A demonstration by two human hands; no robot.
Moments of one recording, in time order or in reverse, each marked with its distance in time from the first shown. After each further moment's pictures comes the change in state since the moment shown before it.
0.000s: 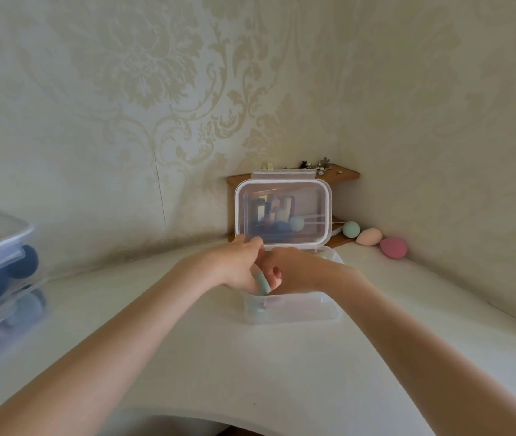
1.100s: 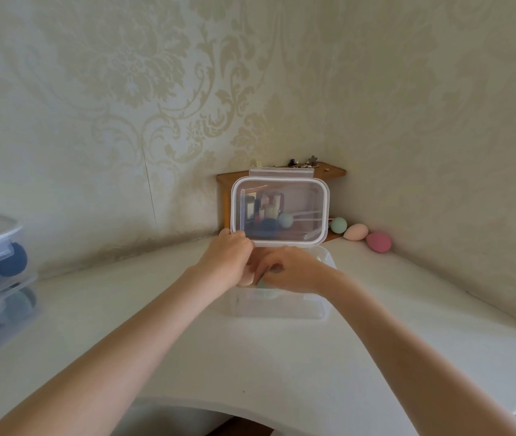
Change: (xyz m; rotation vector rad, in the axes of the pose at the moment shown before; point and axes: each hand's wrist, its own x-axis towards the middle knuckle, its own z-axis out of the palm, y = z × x) left_hand 0.012 0.004 0.018 0.217 0.239 0.093; right_hand -0.025 -0.008 -0.002 0.160 0.115 0.079
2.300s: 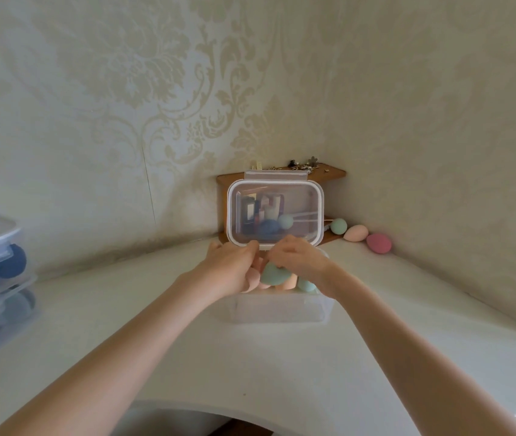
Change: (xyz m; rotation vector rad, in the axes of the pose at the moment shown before) left_hand -0.005 0.001 0.004 -0.060 -0.029 0.073; right_hand 0.003 0.012 -0.004 0.498 0.157 0.221
